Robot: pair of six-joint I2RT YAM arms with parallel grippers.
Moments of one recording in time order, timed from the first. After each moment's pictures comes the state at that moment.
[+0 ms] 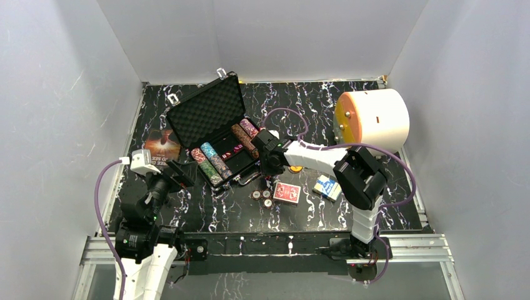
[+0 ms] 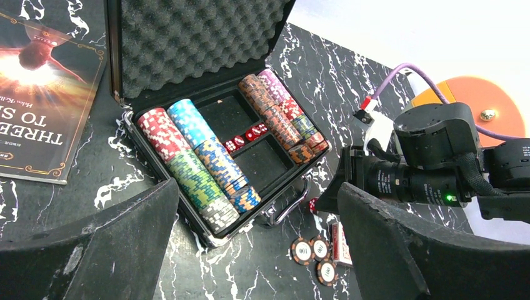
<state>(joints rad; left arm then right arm) -0.11 0.21 0.61 -0.57 0.09 -0.49 0.89 1.87 1.29 -0.57 0.13 0.65</state>
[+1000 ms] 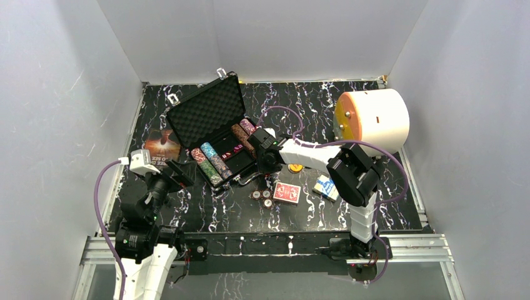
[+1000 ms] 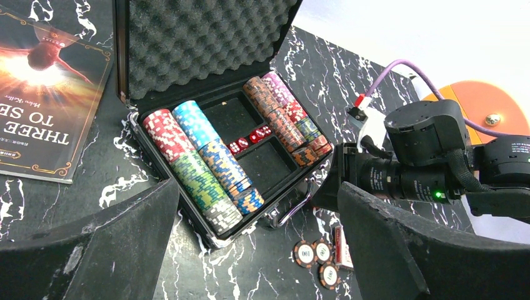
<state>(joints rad) -0.11 0.21 0.61 -0.57 0.07 -0.49 0.90 1.94 1.35 -0.59 0.16 0.62</state>
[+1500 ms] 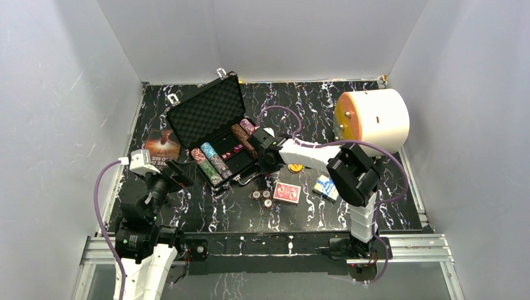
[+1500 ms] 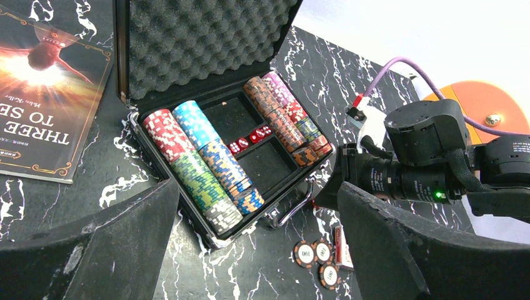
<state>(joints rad) -0.11 0.21 0.61 -0.57 0.07 -0.49 0.90 1.94 1.35 -0.59 0.18 0.57</state>
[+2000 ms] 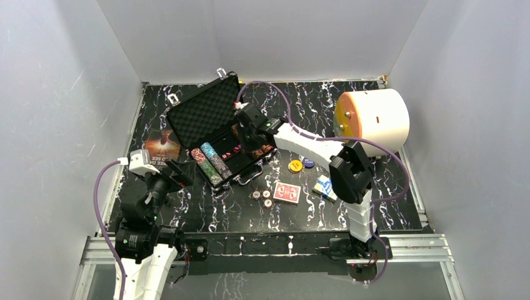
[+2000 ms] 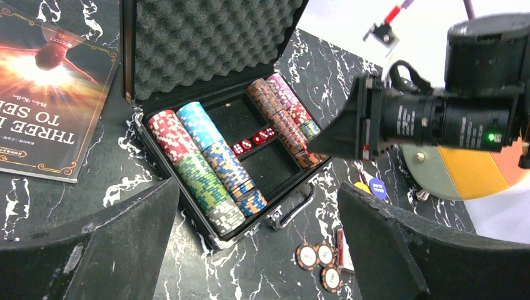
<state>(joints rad) -0.11 0.21 0.61 -0.57 0.05 -0.50 0.90 1.98 1.66 -0.61 0.06 0.43</state>
